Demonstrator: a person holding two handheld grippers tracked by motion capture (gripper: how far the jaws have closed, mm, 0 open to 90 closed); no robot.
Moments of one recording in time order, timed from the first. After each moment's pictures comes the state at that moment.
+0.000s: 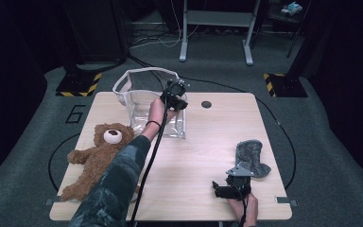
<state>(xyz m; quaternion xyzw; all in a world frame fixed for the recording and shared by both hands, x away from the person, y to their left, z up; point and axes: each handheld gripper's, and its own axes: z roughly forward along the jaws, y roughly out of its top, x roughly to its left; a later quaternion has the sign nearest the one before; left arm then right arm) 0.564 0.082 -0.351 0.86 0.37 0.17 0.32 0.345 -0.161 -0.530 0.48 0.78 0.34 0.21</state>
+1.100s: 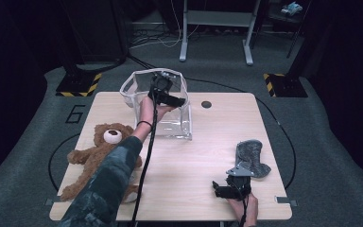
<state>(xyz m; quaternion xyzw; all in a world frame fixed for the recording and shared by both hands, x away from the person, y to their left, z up) 0.555 0.129 -0.327 0.80 0.42 0.18 0.38 0.345 -0.162 -0.530 0.48 0.78 0.34 0.21</state>
